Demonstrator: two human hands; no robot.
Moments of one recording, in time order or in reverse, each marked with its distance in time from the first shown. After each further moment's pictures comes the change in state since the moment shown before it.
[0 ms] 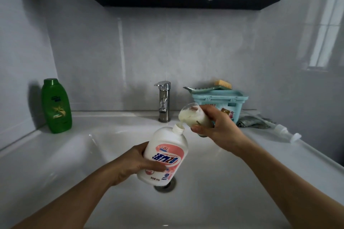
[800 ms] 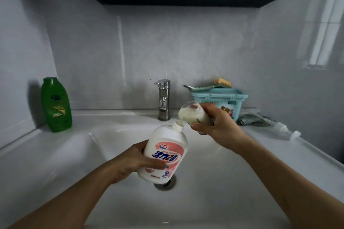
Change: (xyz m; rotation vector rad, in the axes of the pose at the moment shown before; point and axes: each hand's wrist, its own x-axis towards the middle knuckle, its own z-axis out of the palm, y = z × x) left_hand 0.000 0.000 0.000 -0.014 0.010 -0.002; right_hand -0.001 -0.001 0.000 0.014 -0.008 -0.008
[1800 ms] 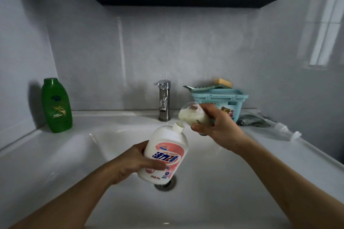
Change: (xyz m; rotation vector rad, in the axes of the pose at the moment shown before) left_hand 0.000 0.000 0.000 -0.005 -0.002 0.000; right_hand 0.001 0.002 0.000 -0.012 0.004 0.000
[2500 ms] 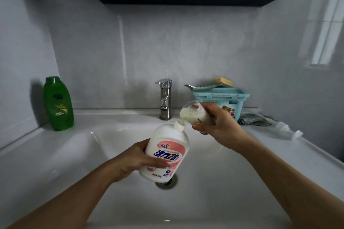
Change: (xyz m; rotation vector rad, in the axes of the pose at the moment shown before) left_hand 0.000 0.001 0.000 -0.011 -0.002 0.009; right_hand -0.001 -0.002 0.000 -0.017 0.000 0.005
